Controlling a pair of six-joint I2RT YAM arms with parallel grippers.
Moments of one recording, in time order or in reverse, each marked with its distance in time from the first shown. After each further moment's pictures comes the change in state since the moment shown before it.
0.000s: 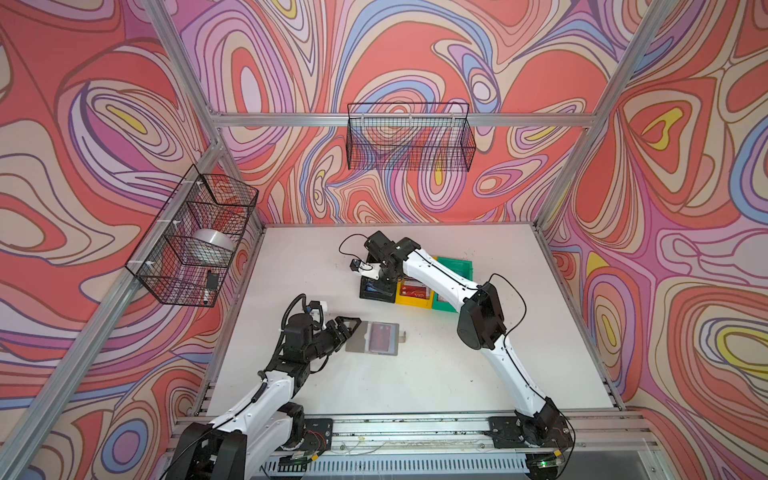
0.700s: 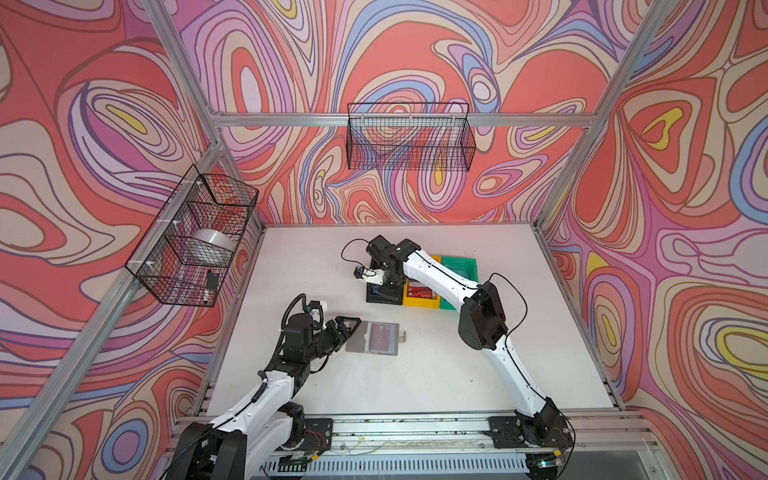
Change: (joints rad) left arm 0.000 0.000 0.000 0.000 0.000 0.000; right arm 0.000 -0.018 -0.048 -0.072 0.019 -0.027
